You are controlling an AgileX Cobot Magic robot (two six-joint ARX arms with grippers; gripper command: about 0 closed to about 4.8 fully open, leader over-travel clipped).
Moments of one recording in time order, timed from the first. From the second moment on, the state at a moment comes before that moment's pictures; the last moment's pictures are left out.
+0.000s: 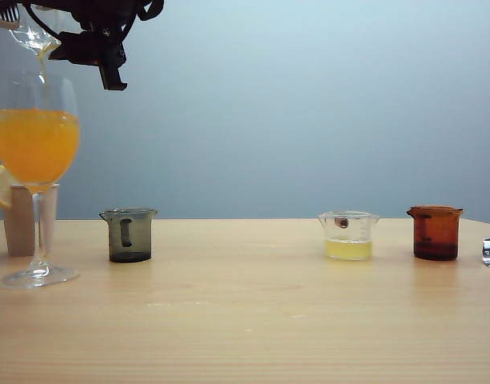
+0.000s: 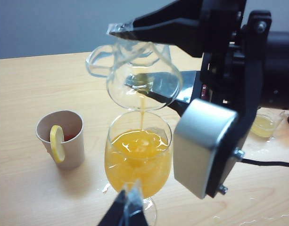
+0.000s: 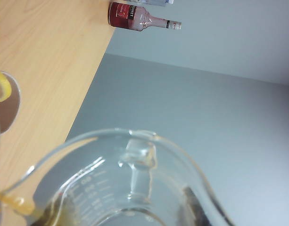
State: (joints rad) left arm -0.07 0.41 0.74 -0.60 0.26 0.05; right arm 0.95 1.98 1.63 0.27 -0.03 -1.75
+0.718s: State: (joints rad) left arm -0.07 0.41 0.74 -0.60 0.26 0.05; right arm 0.95 1.98 1.63 0.29 -0.05 -1.46
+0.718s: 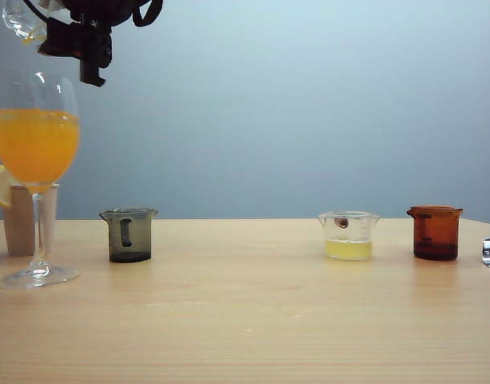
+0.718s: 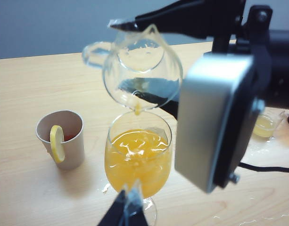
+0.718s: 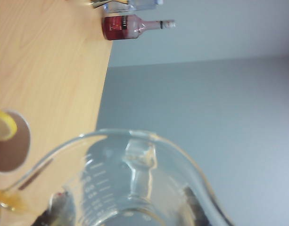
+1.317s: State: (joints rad) left arm -0.07 0.41 0.74 -0.60 0.26 0.05; right arm 0.82 1.90 1.63 0.33 0.11 -0.82
